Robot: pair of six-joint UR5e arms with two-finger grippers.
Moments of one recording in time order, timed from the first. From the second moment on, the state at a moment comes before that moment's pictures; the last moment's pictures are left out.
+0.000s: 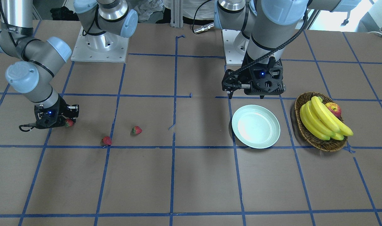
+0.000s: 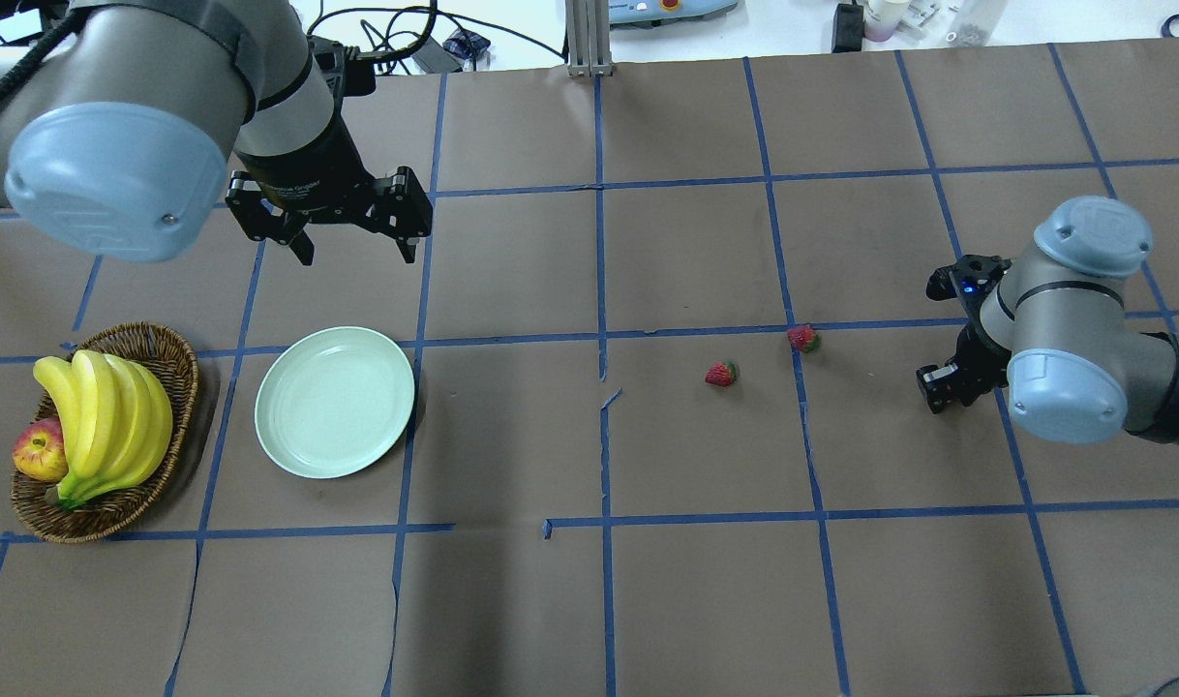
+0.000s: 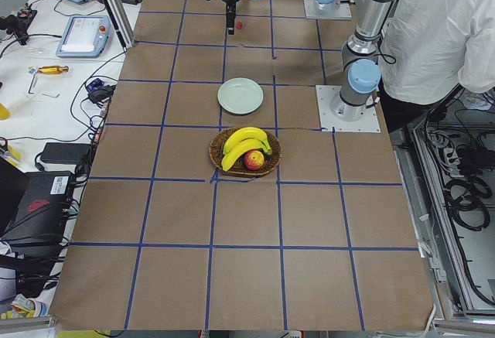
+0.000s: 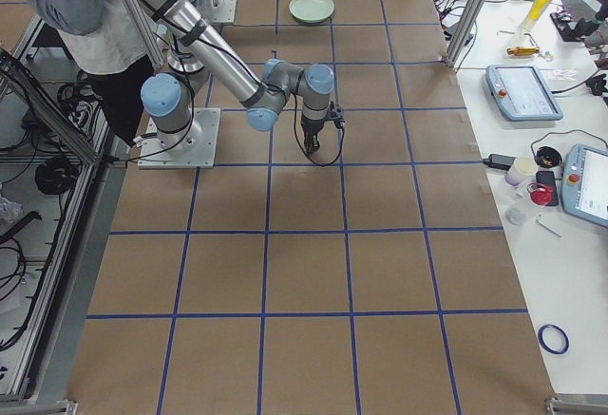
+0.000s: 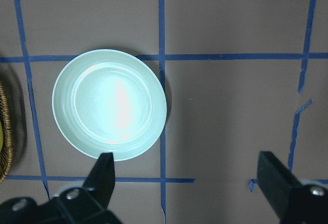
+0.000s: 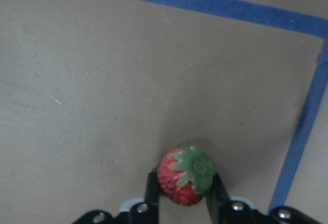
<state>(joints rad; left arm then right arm) -1.66 -1.64 -1.62 -1.46 1.62 -0.10 1.20 -1.35 2.20 -2.37 -1.62 -0.55</state>
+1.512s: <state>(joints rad) -1.66 -1.64 -1.62 -1.46 1.61 -0.10 2.02 -1.24 1.88 -2.27 -1.52 0.66</state>
